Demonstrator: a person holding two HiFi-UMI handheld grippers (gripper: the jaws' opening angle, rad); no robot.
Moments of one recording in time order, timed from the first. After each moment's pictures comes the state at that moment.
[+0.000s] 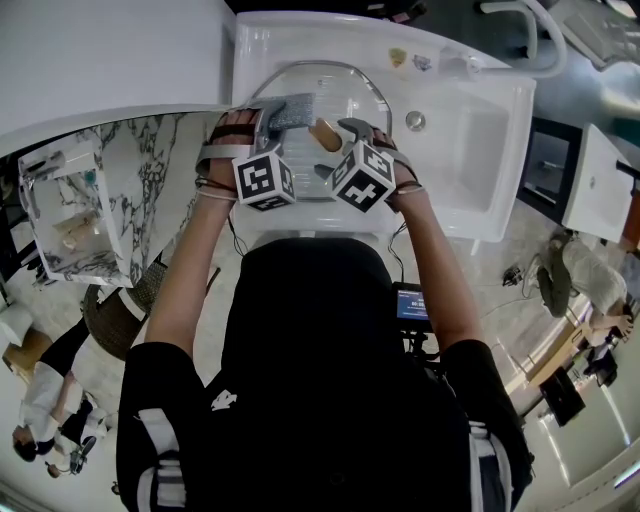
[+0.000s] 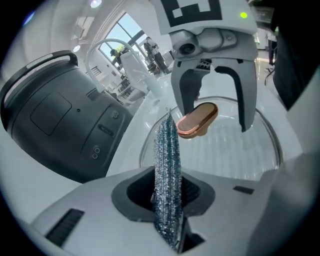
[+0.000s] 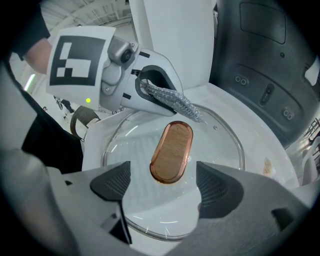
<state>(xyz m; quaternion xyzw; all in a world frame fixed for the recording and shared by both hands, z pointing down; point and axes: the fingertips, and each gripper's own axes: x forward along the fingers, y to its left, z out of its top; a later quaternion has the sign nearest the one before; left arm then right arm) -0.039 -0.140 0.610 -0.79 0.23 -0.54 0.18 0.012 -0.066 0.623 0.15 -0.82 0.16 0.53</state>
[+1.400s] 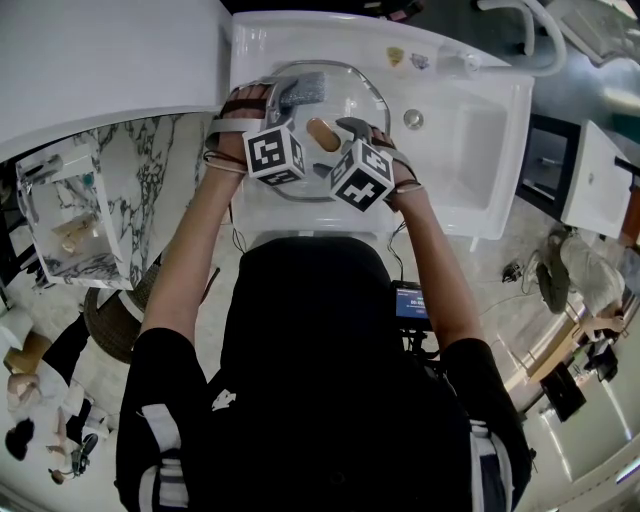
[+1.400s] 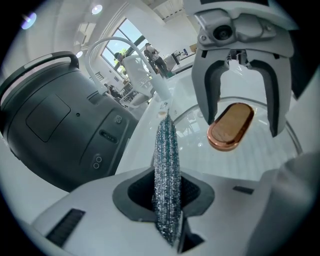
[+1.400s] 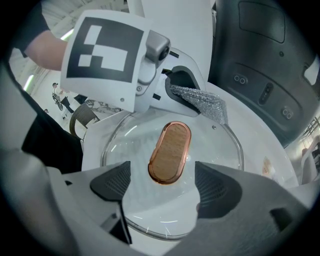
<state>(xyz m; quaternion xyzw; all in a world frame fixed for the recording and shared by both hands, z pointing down) -0.013 -0.184 0.611 -0.80 0.23 -0.52 0.20 0.013 -0.068 0.622 0.15 -0.82 0.16 0.53</state>
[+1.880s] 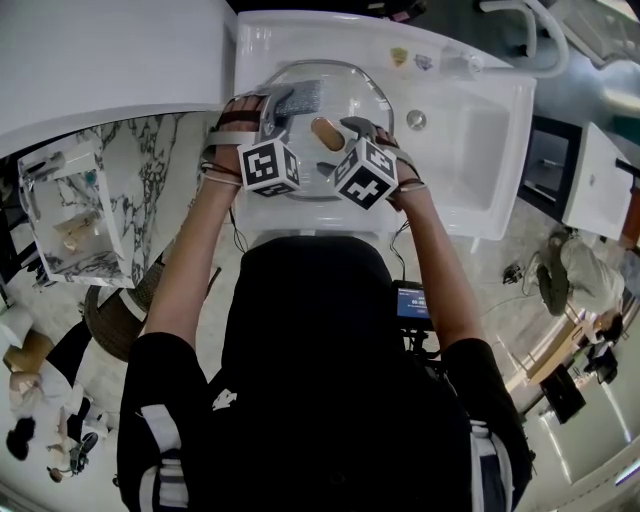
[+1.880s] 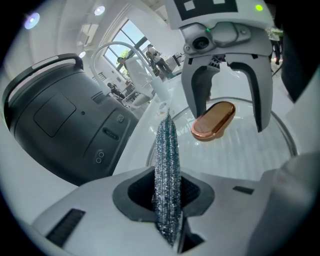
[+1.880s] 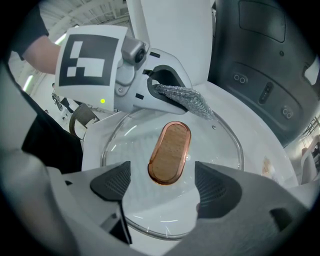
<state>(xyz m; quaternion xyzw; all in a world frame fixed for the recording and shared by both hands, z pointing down) -0.027 -0.166 0.609 -0.80 0.24 -0.51 0.20 0.014 -0.069 0.623 0.15 -0.82 0.17 0.53</state>
